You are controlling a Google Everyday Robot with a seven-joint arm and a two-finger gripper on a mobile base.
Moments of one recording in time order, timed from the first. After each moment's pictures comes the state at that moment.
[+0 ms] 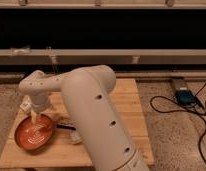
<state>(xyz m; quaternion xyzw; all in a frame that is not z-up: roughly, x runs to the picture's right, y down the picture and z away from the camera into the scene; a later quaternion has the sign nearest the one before) -0.332 0.162 0.842 -0.39 0.09 0.34 0.85</state>
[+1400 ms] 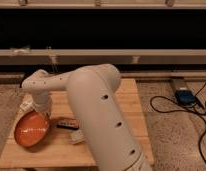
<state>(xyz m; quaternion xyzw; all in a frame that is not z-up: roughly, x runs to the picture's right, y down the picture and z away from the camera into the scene) -0.321 0.145 0.822 -0.38 0.09 0.37 0.84</state>
